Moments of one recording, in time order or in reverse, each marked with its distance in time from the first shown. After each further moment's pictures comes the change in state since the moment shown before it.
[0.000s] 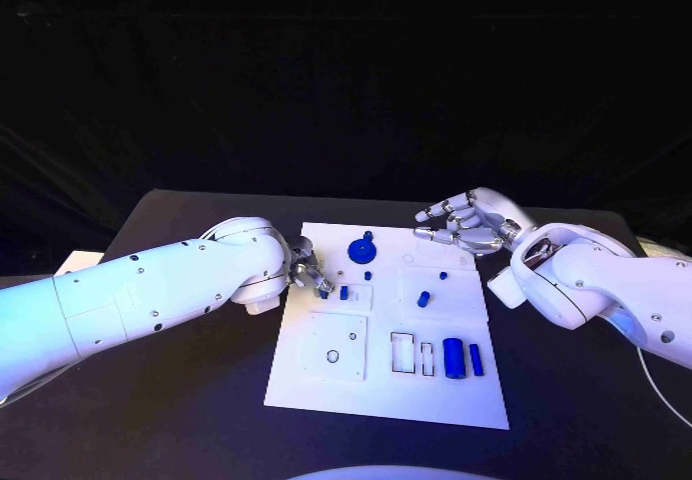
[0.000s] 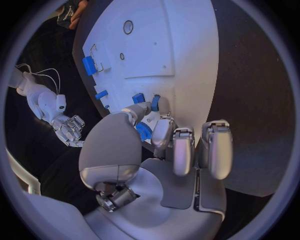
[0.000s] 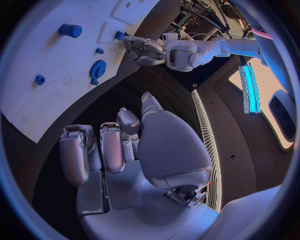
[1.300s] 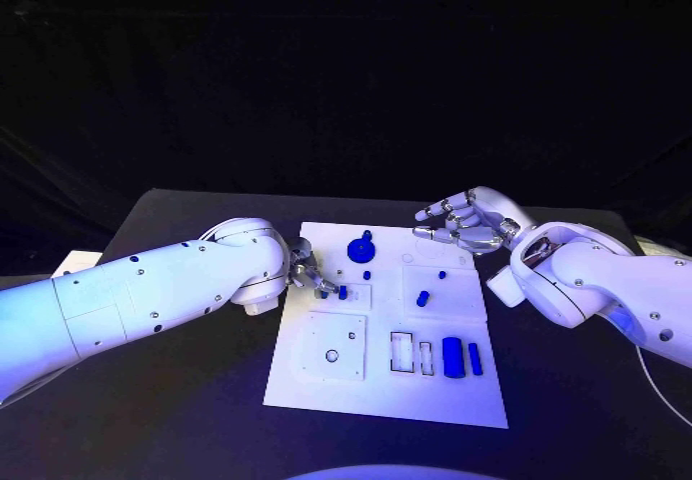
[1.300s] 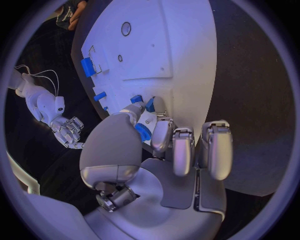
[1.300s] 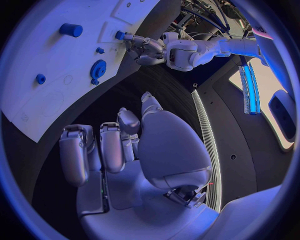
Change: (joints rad) left arm -0.003 0.000 -0.001 0.002 -0.010 0.005 -0.010; left_hand -0.057 0.006 -0.293 0.130 0.000 0.026 -0.009 -0.002 -0.005 0.011 -0.004 0.026 0.033 0.003 -0.003 0.000 0.000 0.000 0.004 -0.004 0.004 0.000; right arm 0.000 -0.001 0.000 -0.002 0.000 0.000 0.000; right_hand 0.000 0.000 0.000 0.000 0.004 0.000 0.000 0.000 0.000 0.000 0.000 0.000 -0.002 0.000 0.000 -0.004 0.000 0.000 -0.004 0.004 0.000 0.001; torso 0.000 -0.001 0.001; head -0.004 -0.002
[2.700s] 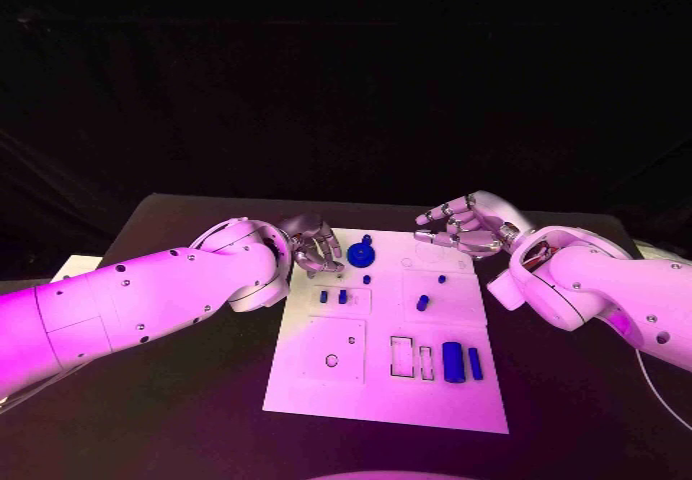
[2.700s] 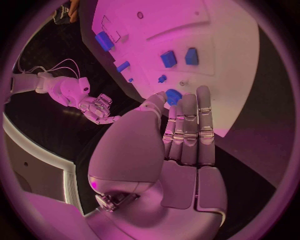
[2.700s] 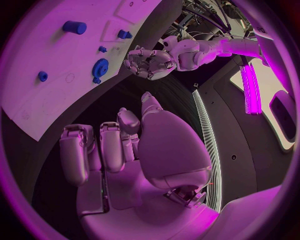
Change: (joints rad) left arm -0.004 -0.036 0.015 0.045 -0.060 -0.287 0.320; left_hand 0.432 0.065 -0.102 -0.058 0.004 -0.287 0.153 -0.142 -0.158 -0.536 0.143 -0.753 -0.683 -0.315 0.114 -0.768 -0.506 0.149 -0.407 0.099 -0.917 -0.521; right arm 0.000 0.004 0.000 -0.016 0.000 0.001 0.001; right_hand 0.000 0.000 -0.003 -0.003 0.000 0.000 0.000 0.000 0.001 0.000 0.000 0.000 -0.003 0.000 0.000 -0.008 0.000 0.000 -0.004 -0.004 -0.004 -0.001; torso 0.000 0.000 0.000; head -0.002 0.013
